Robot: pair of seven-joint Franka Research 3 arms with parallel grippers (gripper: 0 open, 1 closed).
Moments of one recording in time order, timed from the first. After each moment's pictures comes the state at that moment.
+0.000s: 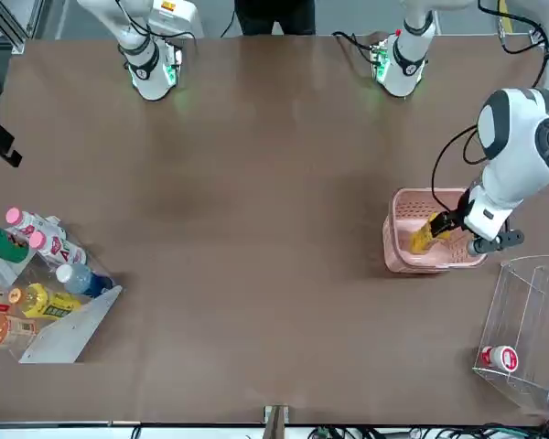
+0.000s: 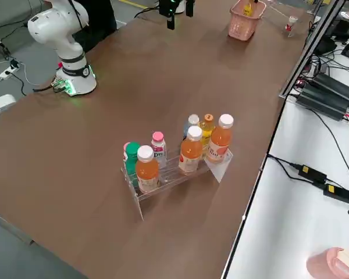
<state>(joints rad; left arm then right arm) -0.08 0.14 0.03 -2.00 -0.04 2.17 -0.20 -0.13 0.01 0.06 -1.41 0.03 1.51 0.09</state>
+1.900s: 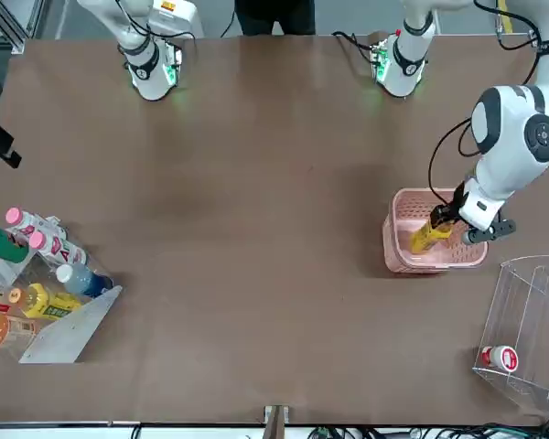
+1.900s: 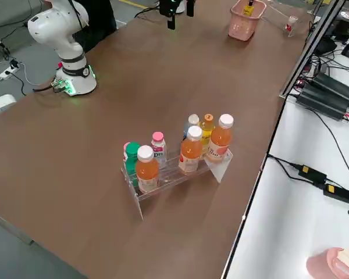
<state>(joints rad) -0.07 0.10 0.04 -2.12 -0.04 2.24 -0.19 -0.13 0.01 0.06 -1.41 0.03 1.52 0.09</state>
